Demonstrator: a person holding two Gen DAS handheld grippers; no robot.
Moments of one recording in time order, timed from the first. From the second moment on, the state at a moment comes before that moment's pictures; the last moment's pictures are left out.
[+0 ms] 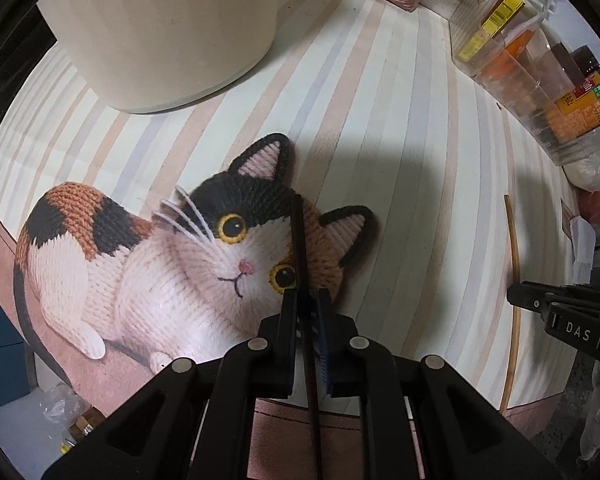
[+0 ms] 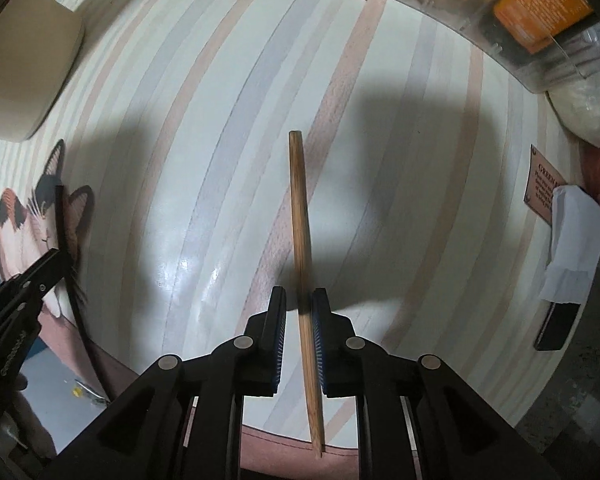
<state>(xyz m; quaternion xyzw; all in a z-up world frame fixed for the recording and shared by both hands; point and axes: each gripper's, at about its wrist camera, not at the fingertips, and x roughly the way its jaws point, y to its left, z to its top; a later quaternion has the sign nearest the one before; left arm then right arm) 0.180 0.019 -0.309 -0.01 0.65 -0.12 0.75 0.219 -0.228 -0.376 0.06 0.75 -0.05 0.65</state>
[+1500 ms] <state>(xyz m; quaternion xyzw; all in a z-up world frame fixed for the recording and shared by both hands) 0.201 -0.008 -0.184 0.00 0.53 -0.10 0.84 0.229 -0.213 -0.242 0.06 0.57 0.04 0.82</state>
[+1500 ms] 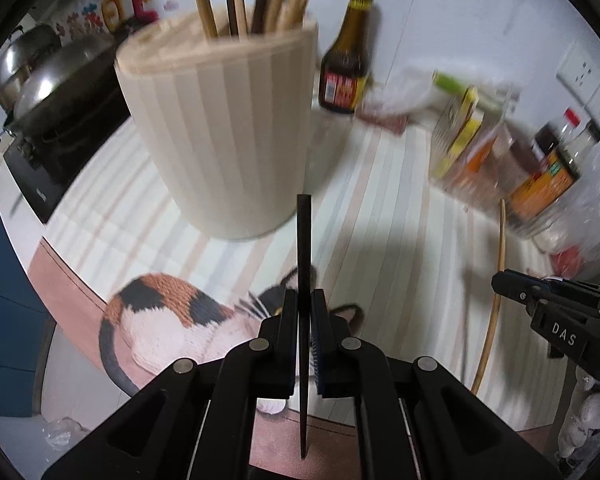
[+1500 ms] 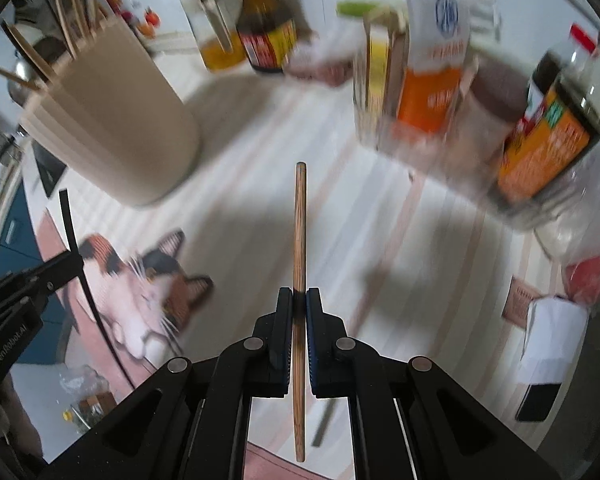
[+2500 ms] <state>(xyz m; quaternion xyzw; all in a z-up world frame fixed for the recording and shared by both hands) 0.276 0.067 0.083 -0.09 0.27 -0.12 0.95 0.373 -0.149 0.002 0.17 0.31 0.14 0.93</state>
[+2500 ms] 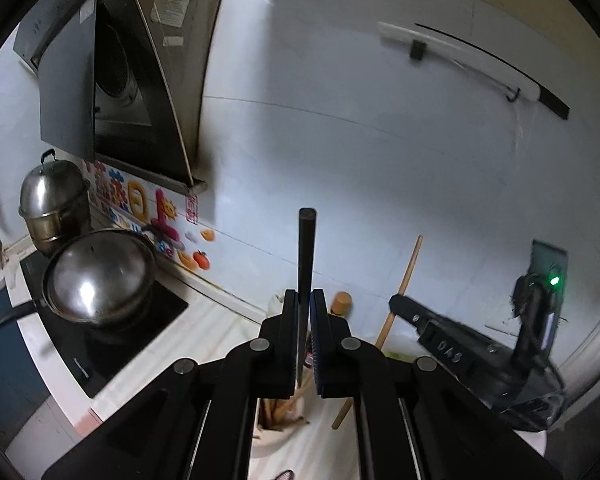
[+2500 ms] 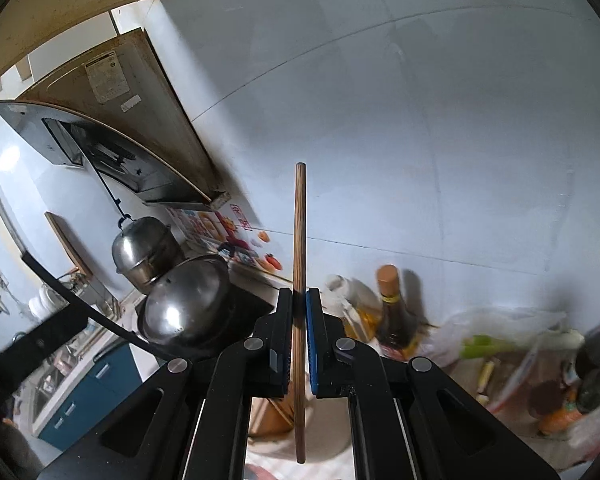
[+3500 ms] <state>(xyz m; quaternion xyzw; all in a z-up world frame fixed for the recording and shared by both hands) 0.318 0.081 -0.011 -0.10 0.41 -0.10 0.90 0.398 -0.083 -0.072 0.11 0.35 0.17 0.91</state>
